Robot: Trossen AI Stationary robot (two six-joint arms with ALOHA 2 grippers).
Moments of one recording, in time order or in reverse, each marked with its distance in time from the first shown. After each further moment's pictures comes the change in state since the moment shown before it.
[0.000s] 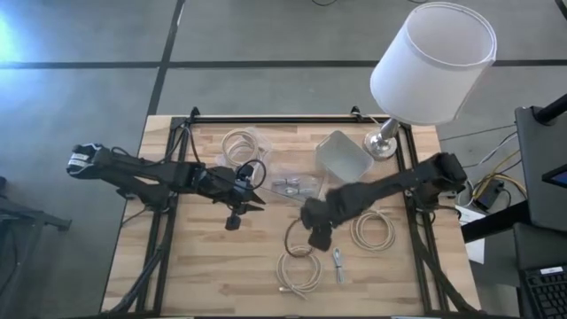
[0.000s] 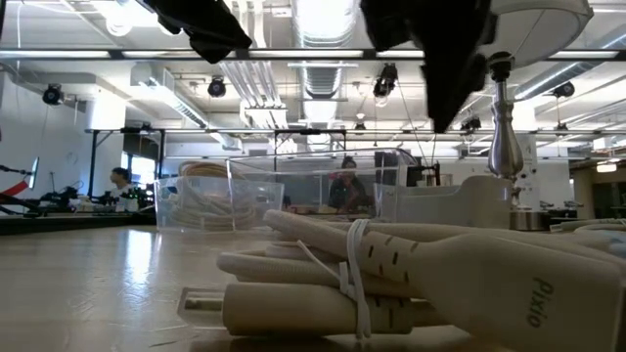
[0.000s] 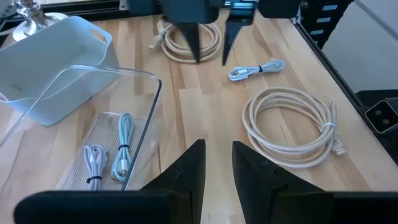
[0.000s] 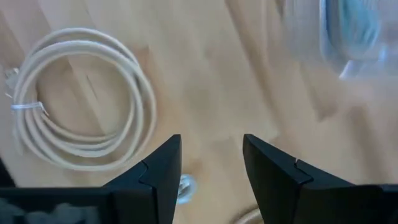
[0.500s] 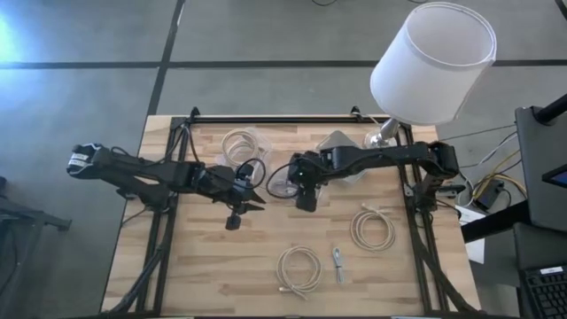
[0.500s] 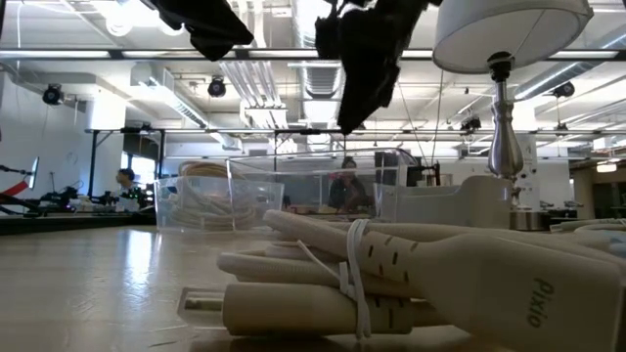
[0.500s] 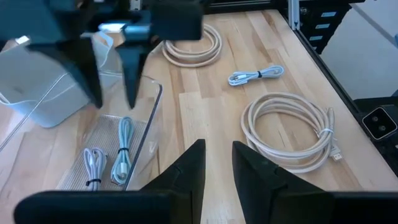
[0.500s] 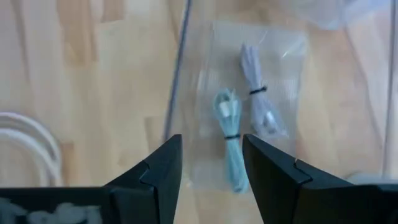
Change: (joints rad) left arm 0.000 0.000 0.011 -0.001 0.000 -0.015; right arm -0.299 0.015 0.046 0.195 0.009 -0.568
